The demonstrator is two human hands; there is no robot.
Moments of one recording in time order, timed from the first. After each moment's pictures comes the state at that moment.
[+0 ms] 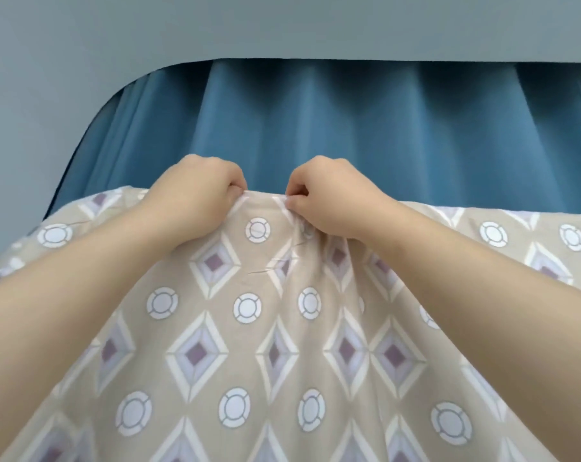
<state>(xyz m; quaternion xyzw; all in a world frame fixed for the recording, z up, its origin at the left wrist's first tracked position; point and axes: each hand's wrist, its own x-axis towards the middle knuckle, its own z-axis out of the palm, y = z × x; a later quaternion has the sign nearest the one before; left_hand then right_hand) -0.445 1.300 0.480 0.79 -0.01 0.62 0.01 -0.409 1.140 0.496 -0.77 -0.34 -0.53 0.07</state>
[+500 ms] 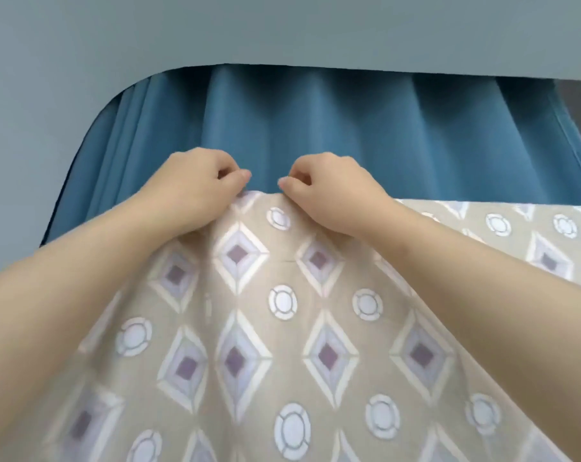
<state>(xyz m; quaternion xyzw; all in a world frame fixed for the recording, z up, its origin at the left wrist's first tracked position) -0.470 1.397 0.490 0.79 -0.09 0.58 0.17 -0.438 1.236 0.497 -0.77 -0.28 -0.55 0.13</state>
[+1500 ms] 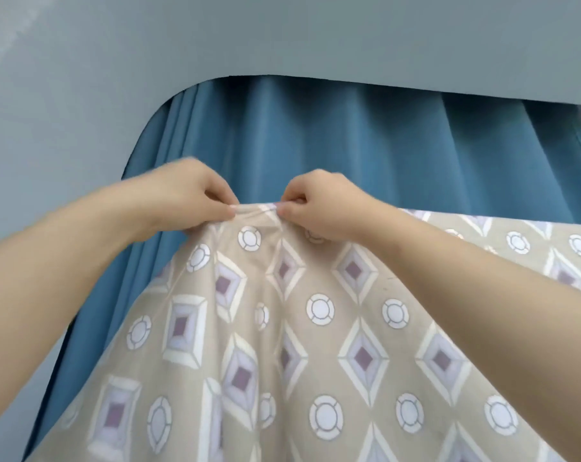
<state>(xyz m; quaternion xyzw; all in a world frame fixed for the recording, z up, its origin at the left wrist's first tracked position) -0.513 1.519 0.484 0.85 -0.14 0.43 0.26 -0.467 1.341 0.497 -0.81 -0.31 -0.50 0.10</state>
